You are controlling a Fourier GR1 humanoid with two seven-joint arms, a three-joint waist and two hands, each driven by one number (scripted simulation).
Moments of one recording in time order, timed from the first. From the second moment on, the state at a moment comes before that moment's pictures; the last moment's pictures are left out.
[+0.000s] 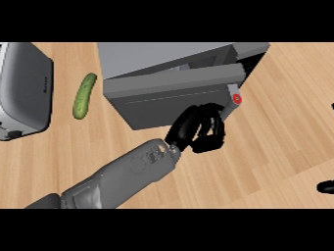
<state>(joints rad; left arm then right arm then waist) -0.89 0.02 -0.99 -0.83 0.54 0.50 -0.17 -0.04 -0.54 -0.11 -1.29 -0.43 0.43 -0.69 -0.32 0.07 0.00</state>
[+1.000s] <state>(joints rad) -1.01 0.03 -0.95 -0.74 0.68 0.58 -0.19 -0.17 -0.62 -0.01 -1.40 -0.50 0.56 -0.55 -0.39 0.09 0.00</state>
